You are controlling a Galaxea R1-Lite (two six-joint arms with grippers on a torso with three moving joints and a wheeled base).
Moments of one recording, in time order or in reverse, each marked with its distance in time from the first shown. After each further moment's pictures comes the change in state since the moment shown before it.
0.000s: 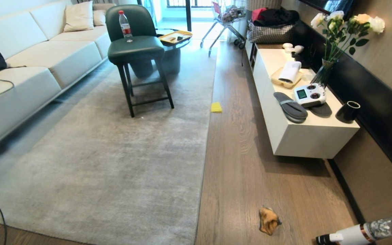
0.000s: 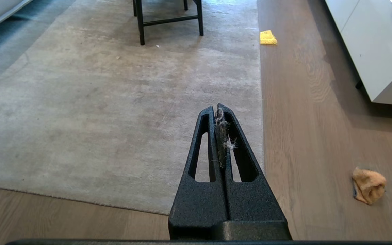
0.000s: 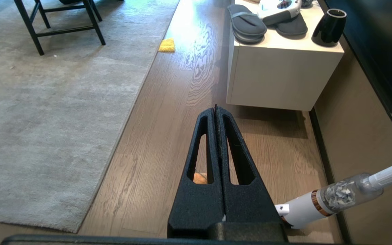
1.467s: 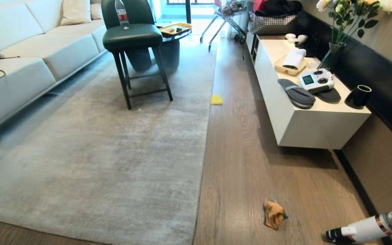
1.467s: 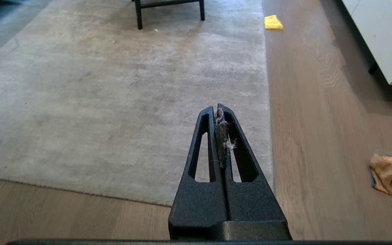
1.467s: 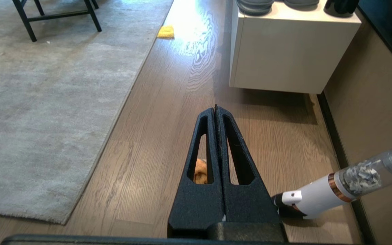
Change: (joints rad) left arm 0.000 0.000 0.000 0.002 0.001 0.001; right arm 0.000 0.000 0.000 0.003 0.000 0.003
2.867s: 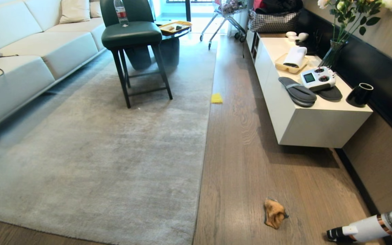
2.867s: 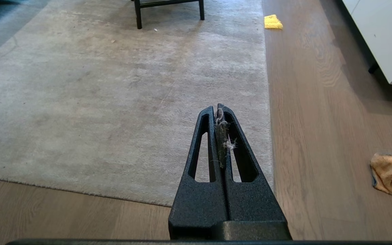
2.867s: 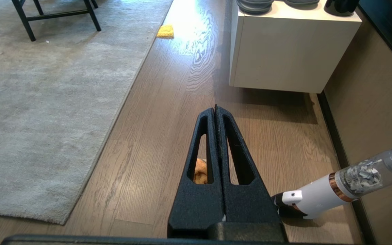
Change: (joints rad) left arm 0.000 0.000 0.000 -0.003 0.000 0.000; right arm 0.000 0.000 0.000 -0.003 0.000 0.001
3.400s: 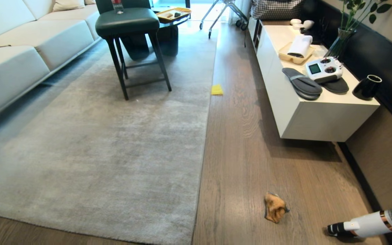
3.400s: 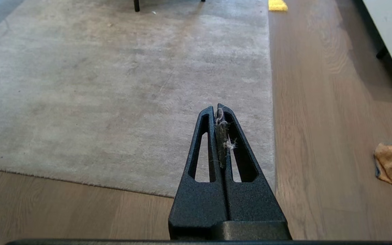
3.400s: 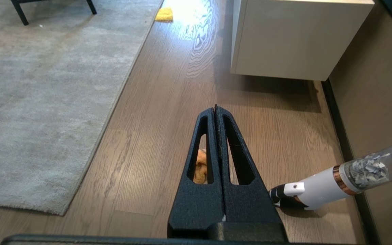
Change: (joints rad) left arm 0.000 0.000 0.000 0.002 0.000 0.000; right arm 0.000 0.000 0.000 0.000 0.000 0.000
